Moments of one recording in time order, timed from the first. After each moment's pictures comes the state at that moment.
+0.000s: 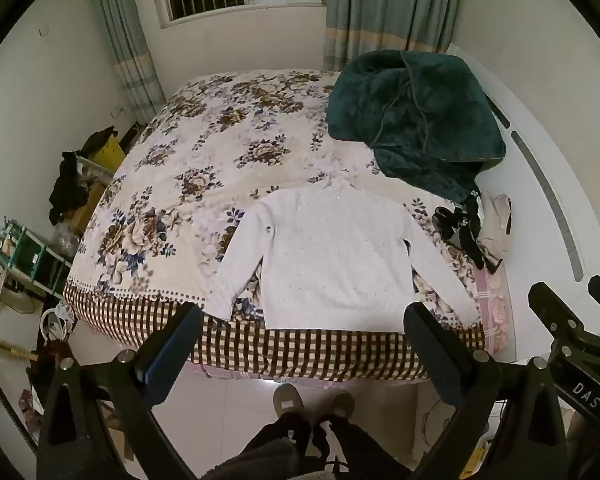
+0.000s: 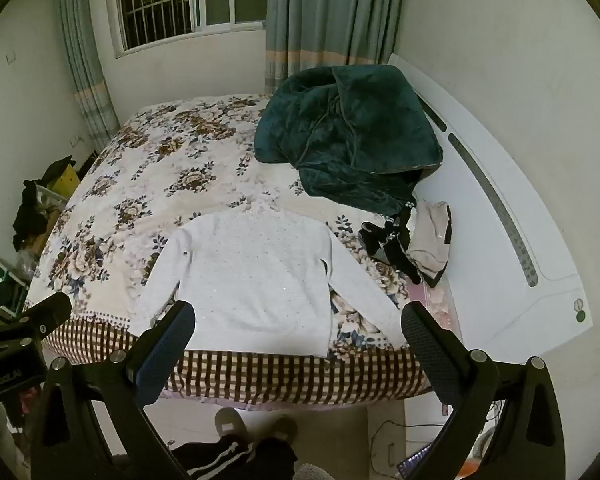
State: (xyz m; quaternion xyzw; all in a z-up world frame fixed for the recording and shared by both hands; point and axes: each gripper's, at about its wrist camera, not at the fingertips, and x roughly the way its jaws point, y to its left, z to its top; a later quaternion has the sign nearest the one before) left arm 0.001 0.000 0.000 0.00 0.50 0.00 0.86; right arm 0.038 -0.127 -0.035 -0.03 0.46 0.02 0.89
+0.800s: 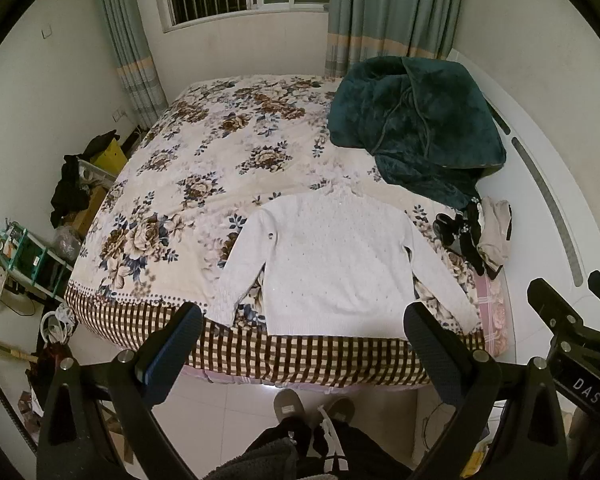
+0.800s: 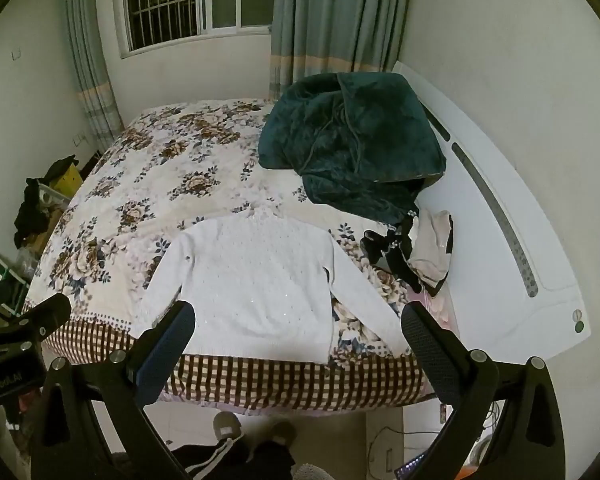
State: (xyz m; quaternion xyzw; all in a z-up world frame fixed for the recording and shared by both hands) left arm 0.013 -0.001 0.005 0.00 0.49 0.00 0.87; right arm 0.044 -0.127 -0.032 -0.04 0.46 0.01 0.89
